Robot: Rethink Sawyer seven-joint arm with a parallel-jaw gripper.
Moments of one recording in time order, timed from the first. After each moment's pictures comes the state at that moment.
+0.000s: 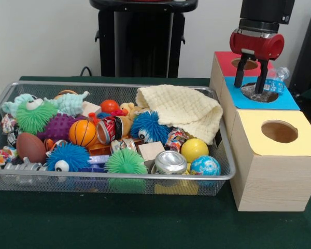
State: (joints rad) arm 0.28 -0.69 -0.20 2.02 0.54 -0.03 2.41
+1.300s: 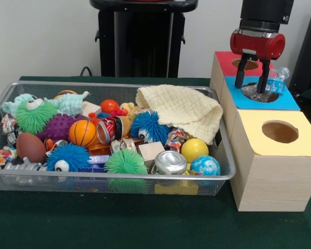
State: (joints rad) arm 0.28 -0.69 -0.19 2.02 0.48 -0.05 2.41
